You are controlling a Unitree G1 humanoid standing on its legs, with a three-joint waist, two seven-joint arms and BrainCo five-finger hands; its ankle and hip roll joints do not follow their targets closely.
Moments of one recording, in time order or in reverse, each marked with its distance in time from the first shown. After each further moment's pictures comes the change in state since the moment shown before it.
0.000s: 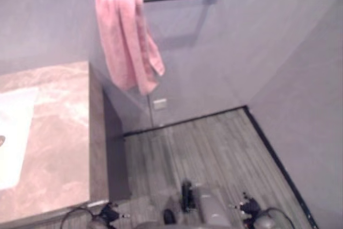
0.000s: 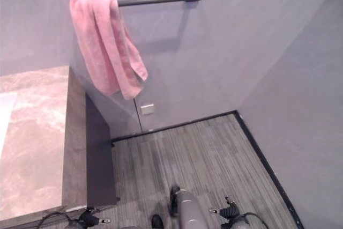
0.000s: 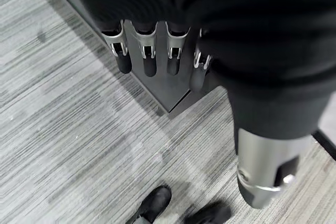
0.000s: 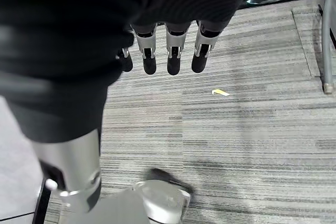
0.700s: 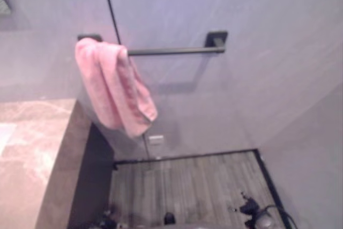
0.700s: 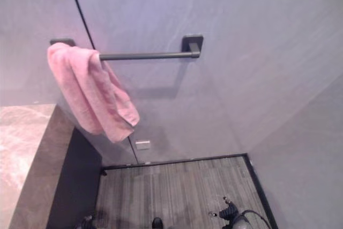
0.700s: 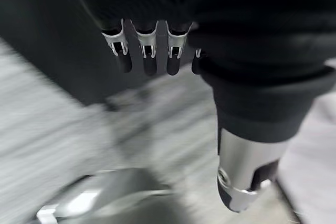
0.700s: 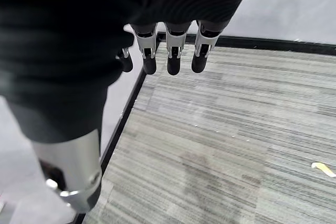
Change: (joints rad) left arm -0.011 -0.004 0.012 0.024 -0.022 0.003 0.007; right arm 0.000 -0.032 0.127 0.007 -0.043 -0.006 0.004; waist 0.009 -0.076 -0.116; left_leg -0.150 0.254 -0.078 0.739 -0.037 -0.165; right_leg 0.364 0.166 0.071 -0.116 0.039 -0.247
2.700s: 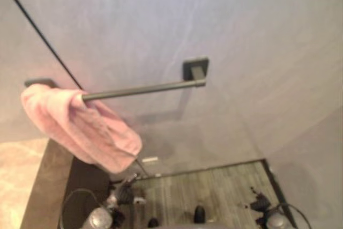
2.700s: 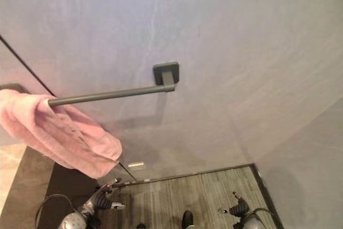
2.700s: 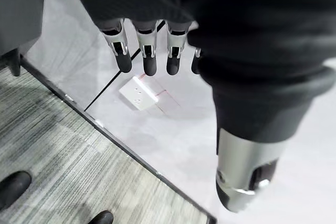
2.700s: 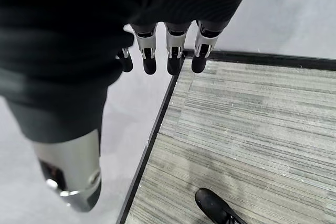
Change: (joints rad) left arm 0.464 0.392 -0.023 -1.307 -0.012 -0.037 -0.252; right arm 0.033 -0.109 -0.065 -0.085 -0.035 -0.016 0.023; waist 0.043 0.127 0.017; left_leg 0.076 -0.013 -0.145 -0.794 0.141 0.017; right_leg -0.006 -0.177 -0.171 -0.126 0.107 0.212
